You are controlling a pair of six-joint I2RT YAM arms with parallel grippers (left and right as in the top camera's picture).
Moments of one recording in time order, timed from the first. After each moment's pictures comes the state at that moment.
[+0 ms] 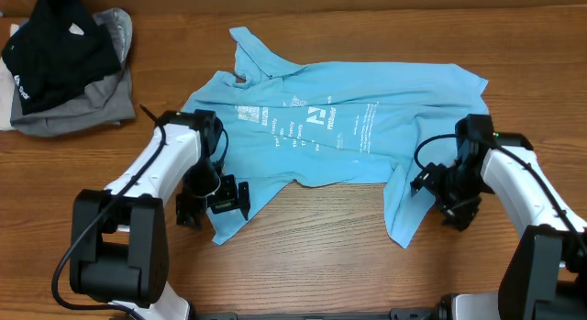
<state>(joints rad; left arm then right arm) -0.16 1.79 1.12 -1.28 0.21 -0.33 -0.10 1.59 0.96 -1.08 -0.18 0.67</state>
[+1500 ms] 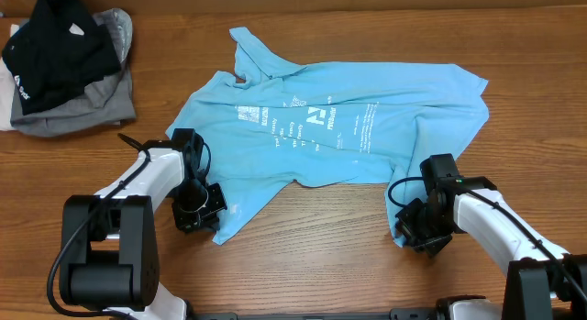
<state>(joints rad) -0.05 1.77 0.91 -0.98 0.21 -0.41 0.09 1.46 0.64 -0.84 -0.24 0.98</state>
